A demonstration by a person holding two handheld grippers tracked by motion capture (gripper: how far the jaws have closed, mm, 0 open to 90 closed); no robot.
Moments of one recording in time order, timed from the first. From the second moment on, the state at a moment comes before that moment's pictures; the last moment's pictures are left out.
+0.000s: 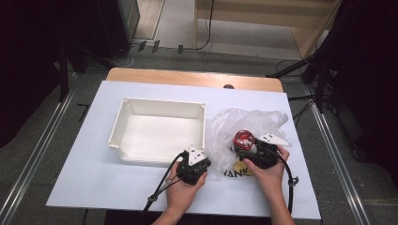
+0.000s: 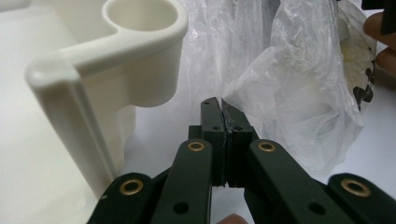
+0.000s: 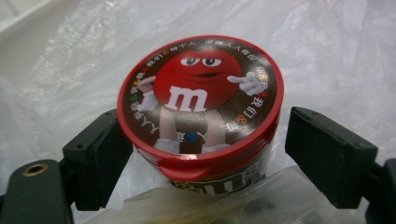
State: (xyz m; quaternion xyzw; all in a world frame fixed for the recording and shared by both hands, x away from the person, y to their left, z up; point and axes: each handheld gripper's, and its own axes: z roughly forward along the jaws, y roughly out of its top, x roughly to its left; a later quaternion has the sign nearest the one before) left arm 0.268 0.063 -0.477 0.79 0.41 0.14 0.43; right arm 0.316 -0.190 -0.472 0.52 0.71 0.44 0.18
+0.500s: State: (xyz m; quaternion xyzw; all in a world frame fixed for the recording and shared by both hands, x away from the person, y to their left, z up) left arm 0.268 0.063 -0.477 0.79 0.41 0.14 0.43; right arm 0.318 -0.177 -0.482 0.52 0.71 0.42 0.21
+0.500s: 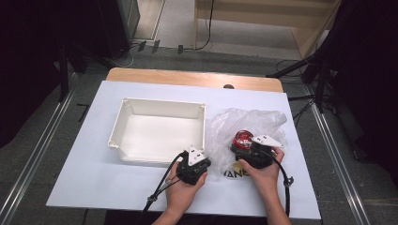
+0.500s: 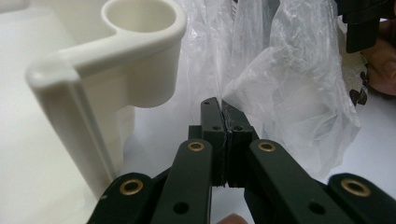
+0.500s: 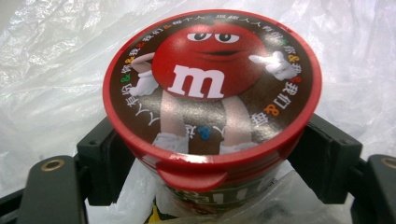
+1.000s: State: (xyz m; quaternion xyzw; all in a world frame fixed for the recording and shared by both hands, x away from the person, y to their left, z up) left arm 0.267 0.064 -0.477 0.79 0.41 0.14 0.43; right arm 0.316 -0.178 -0.481 0.52 0.70 0.44 0.21
